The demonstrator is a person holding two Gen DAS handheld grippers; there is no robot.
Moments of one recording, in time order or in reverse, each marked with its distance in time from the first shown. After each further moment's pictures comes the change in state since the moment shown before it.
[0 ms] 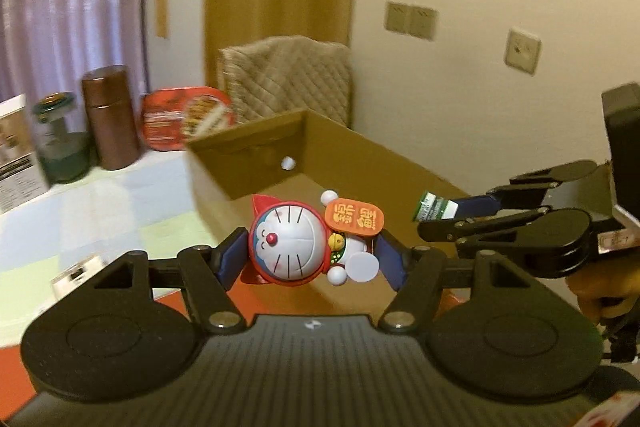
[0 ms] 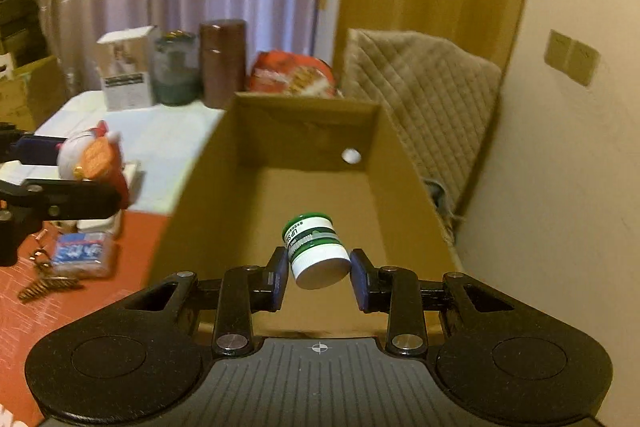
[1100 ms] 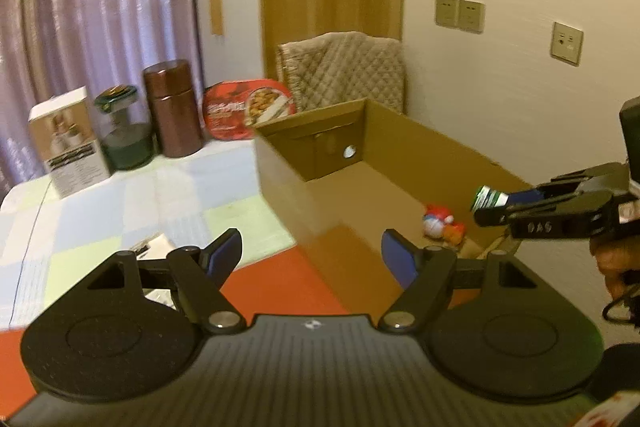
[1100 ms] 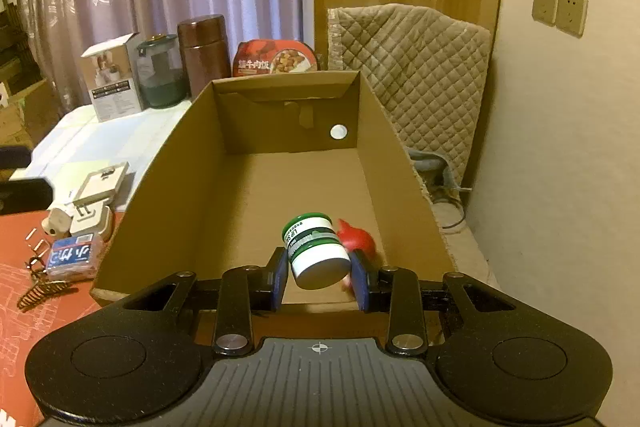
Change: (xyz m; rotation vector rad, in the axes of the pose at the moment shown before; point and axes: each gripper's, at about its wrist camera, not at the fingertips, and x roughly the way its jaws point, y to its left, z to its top) left arm -0.041 0.025 -0.028 -0.036 -0.005 0.185; right arm 0.005 -0.038 -0.020 0.103 0.014 0.048
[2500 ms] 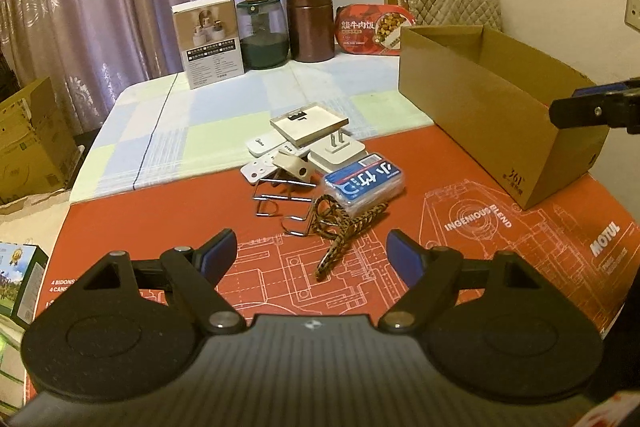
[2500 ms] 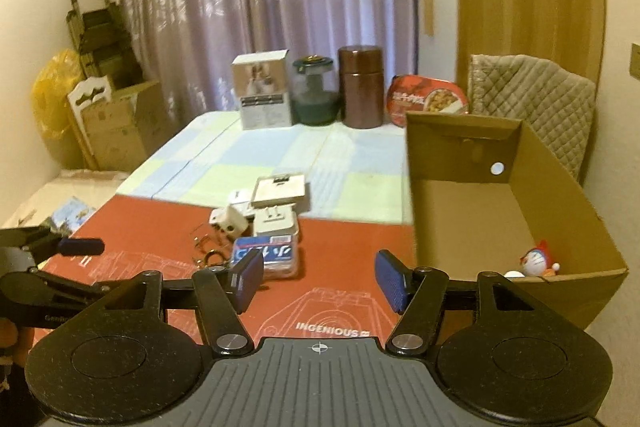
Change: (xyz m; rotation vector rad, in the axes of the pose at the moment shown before) left arm -0.095 0.103 -0.121 -0.088 0.138 0.229; right arm -0.056 0.167 -0.025 -0.121 -0.081 0.247
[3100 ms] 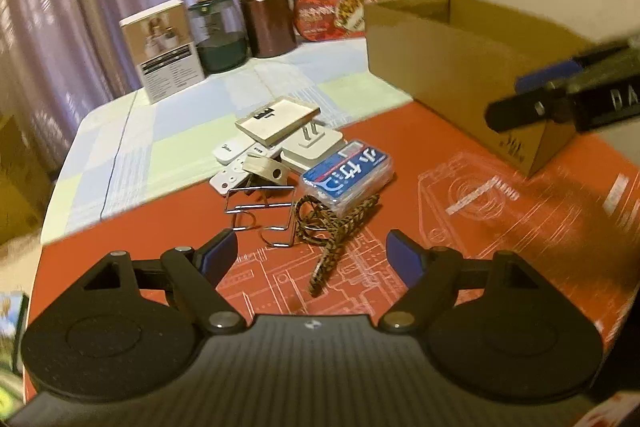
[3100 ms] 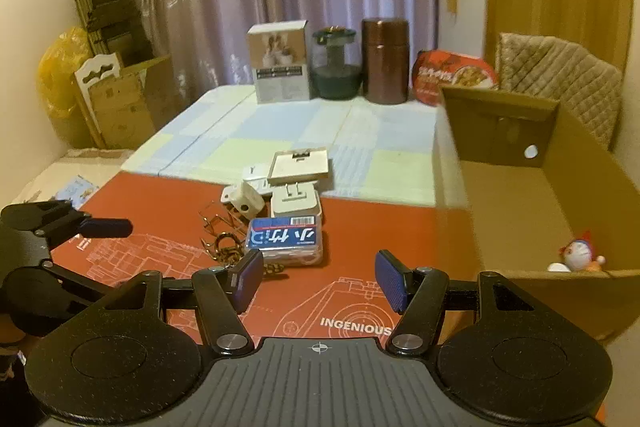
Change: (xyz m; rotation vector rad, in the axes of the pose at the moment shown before) left arm 0.052 -0.009 -0.001 0.180 0.007 -0.064; right arm 0.052 0.012 -0.014 -0.013 0.061 0.042
